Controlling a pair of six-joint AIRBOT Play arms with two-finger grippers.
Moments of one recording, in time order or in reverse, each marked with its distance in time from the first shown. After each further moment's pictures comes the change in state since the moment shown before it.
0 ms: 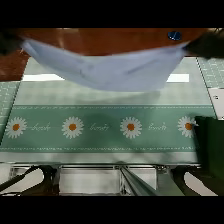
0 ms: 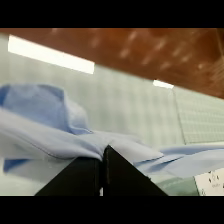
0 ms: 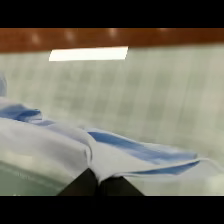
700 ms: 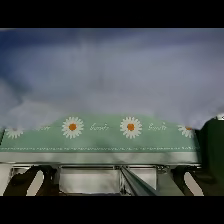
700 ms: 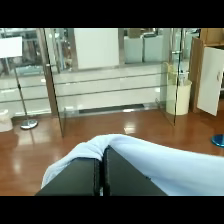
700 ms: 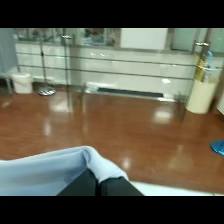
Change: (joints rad) left arm -0.214 0.578 0.406 0.777 -0.028 -0.150; right arm 0.002 0.377 0.435 -0.352 0.184 0.090
